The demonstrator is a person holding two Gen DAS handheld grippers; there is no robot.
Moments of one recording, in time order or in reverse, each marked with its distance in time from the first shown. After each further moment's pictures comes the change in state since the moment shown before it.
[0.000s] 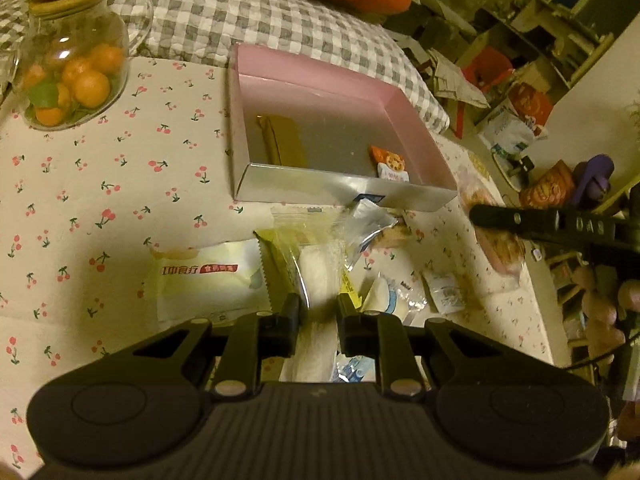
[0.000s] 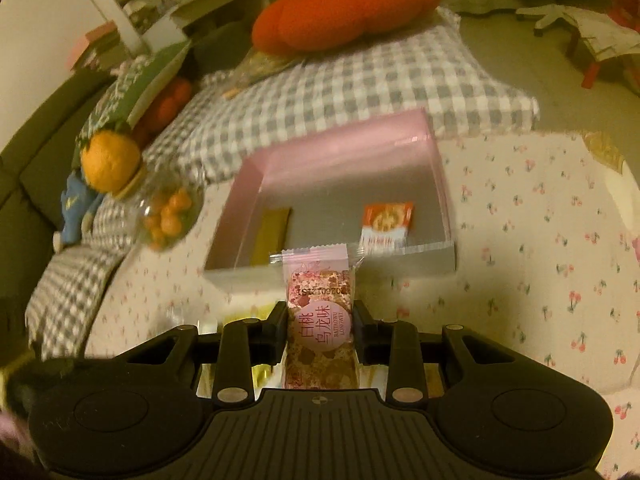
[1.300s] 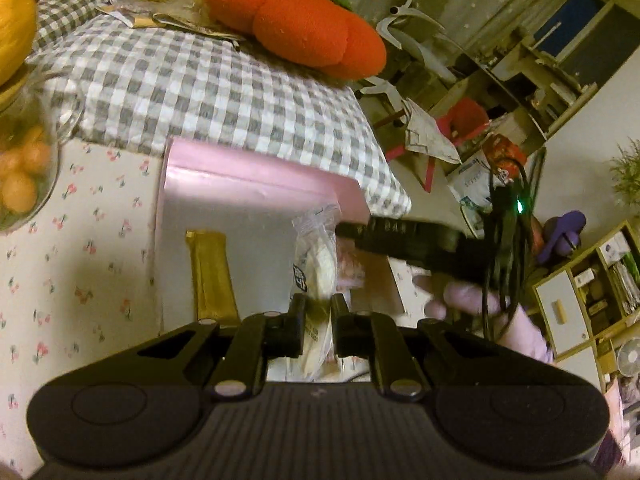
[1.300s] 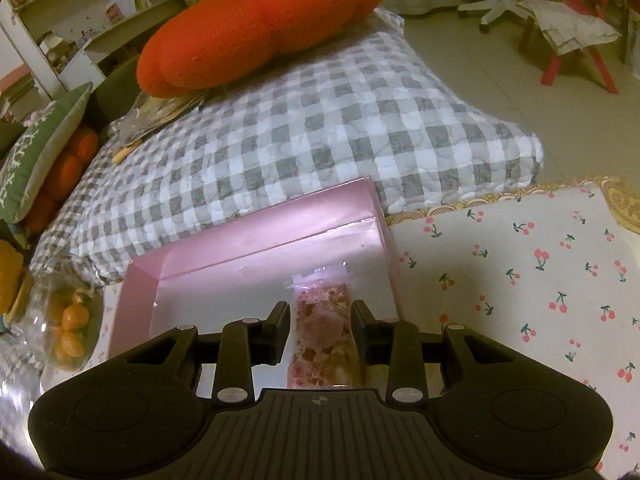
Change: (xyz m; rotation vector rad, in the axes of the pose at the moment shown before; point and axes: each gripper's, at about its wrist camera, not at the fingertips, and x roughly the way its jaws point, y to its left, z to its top) left arm 0.019 -0.031 0.098 -0.042 -0.102 -0.103; right arm 0.114 -0.049 0.099 0.122 -0.041 -0.151
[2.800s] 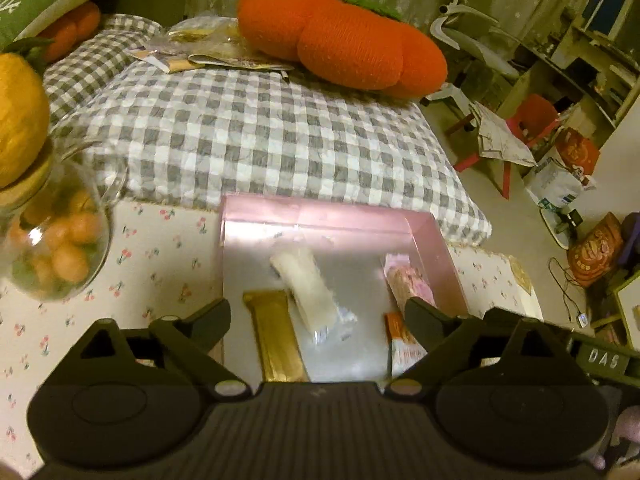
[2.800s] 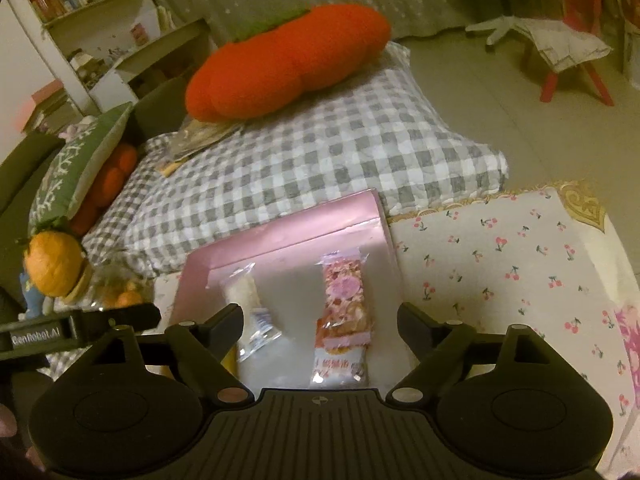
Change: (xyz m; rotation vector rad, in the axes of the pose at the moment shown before) left arm 0.009 -0.014 0.030 0.066 -0.018 0.269; right arm -0.097 0.005 -0.026 -0.008 -0.053 0.057
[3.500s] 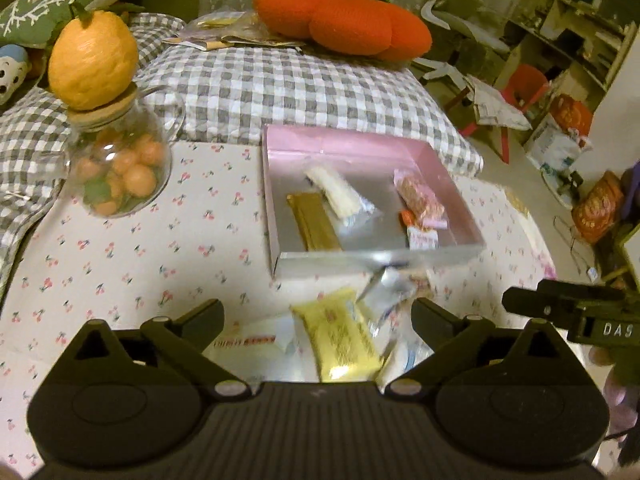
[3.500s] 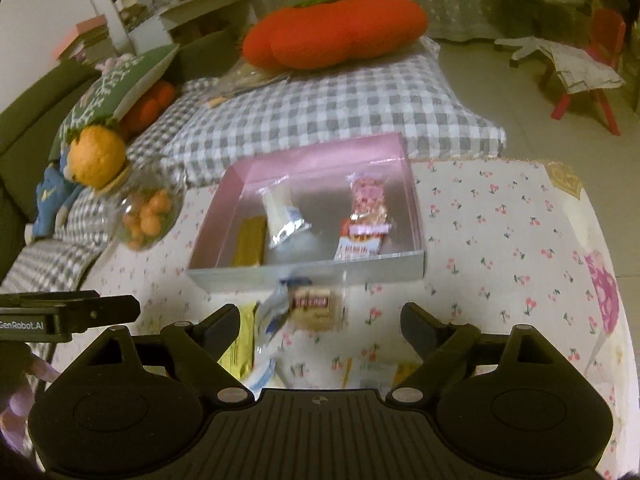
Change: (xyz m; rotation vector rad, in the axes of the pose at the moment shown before) left arm -0.067 0.016 -0.091 0.080 0.010 0.055; right arm -0.061 0.035 -0.086 -0.180 0.049 -0.031
